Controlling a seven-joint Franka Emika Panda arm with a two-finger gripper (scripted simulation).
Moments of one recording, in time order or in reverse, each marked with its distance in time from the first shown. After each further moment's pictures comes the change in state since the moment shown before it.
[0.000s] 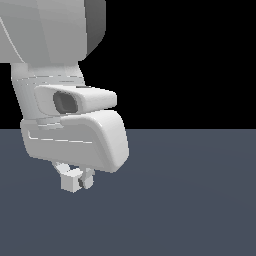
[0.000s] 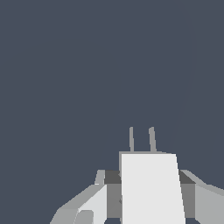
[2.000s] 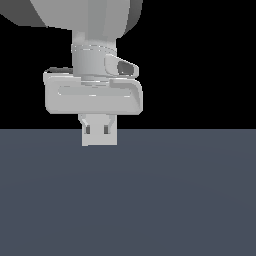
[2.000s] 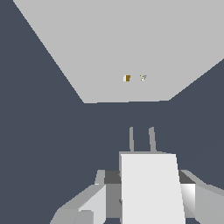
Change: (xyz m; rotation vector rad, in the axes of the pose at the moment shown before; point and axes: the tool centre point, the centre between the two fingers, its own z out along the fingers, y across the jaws) arm 0.097 -0.019 -0.060 0.160 0.002 -0.569
